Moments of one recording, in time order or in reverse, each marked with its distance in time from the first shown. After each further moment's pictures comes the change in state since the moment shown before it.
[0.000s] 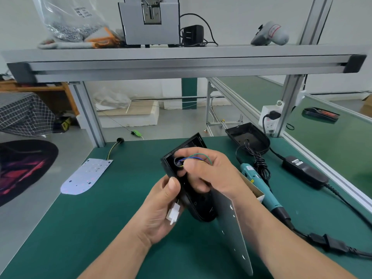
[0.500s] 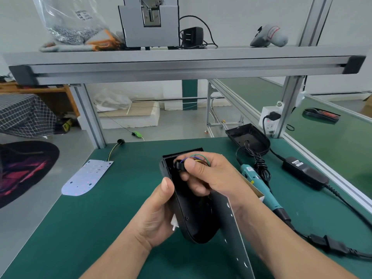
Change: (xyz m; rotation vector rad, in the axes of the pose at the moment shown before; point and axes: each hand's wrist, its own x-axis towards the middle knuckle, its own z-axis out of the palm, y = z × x) left_hand -0.003 -0.006 -0.005 -0.091 -0.012 -0.046; right_hand 0.002 0.004 -0.003 0.036 -0.045 0.024
